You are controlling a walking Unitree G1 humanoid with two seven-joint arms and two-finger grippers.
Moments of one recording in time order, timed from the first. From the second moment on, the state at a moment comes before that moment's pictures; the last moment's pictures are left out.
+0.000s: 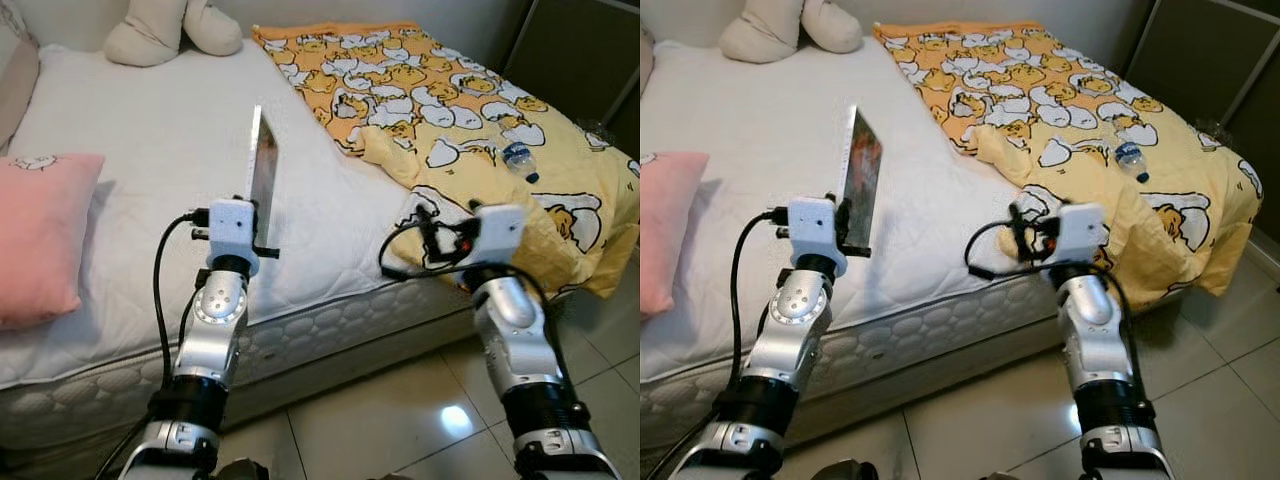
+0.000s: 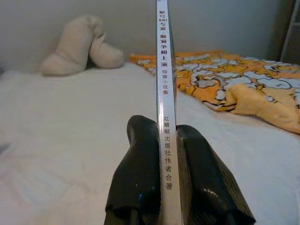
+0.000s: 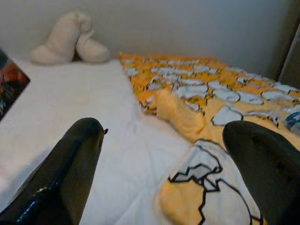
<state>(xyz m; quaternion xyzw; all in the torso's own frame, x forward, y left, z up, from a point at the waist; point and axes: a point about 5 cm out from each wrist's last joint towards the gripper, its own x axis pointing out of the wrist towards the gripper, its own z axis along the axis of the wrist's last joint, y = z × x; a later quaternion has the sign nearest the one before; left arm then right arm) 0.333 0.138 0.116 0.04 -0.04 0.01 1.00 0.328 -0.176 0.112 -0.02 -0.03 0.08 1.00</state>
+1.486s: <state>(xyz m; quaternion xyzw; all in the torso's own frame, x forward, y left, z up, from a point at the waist) 0.252 0.173 0.091 0.08 -0.10 -0.06 0.99 0.248 -0.181 0.076 -0.03 -0.06 0.06 1.00</state>
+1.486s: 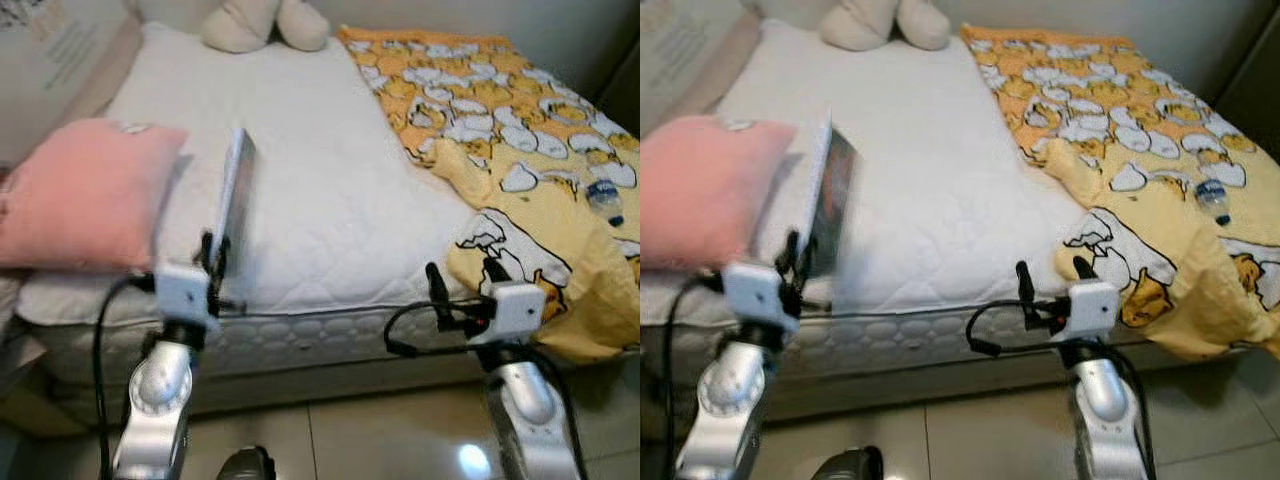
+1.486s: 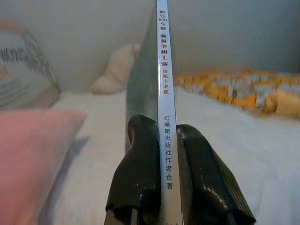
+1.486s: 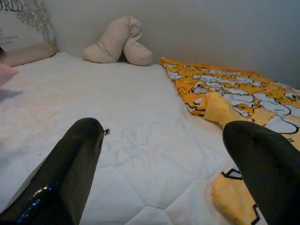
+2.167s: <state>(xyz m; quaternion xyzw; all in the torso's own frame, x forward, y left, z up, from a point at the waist) 0.274 0.160 0.093 0.09 -0.04 -0.04 0.99 0.289 -0.158 0.084 0.01 -0.05 0.10 0.99</state>
